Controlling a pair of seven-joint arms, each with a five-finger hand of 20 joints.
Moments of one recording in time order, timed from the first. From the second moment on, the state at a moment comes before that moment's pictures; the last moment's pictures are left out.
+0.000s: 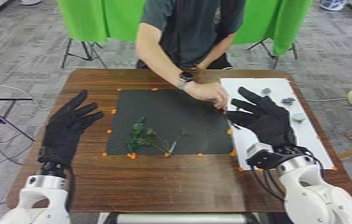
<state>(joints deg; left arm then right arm) 123.8 -57.7 -91.5 -123.5 46.5 12.2 17.4 -113.5 -67.7 89.8 -120.5 -51.5 -0.1 2.9</state>
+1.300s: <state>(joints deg) 122.9 -58.3 -92.0 -123.5 46.7 11.9 15.5 -113.0 -68.8 89.0 -120.5 -52.2 1.1 2.9</state>
